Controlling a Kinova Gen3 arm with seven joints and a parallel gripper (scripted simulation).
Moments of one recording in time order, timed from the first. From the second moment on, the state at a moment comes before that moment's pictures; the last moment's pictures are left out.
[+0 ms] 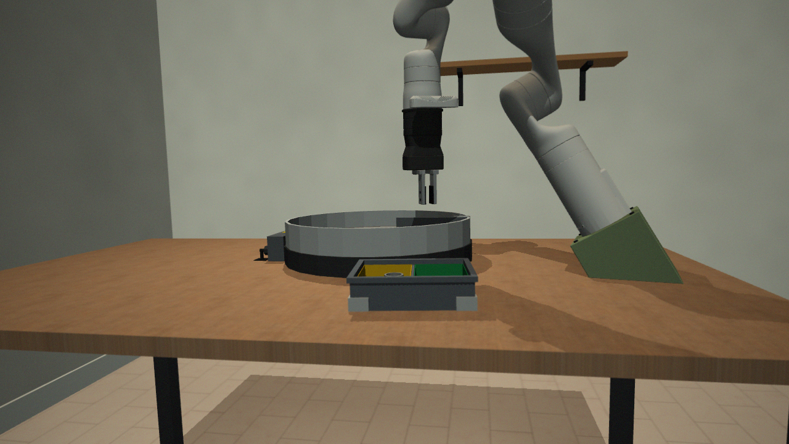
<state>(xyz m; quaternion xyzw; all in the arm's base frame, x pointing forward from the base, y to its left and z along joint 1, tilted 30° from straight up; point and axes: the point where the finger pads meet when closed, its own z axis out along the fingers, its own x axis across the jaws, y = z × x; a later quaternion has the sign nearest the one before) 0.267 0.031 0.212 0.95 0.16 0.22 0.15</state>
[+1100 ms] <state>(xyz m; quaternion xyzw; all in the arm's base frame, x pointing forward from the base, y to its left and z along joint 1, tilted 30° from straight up) 0.242 -0.049 0.190 0.96 0.14 0.22 0.13</state>
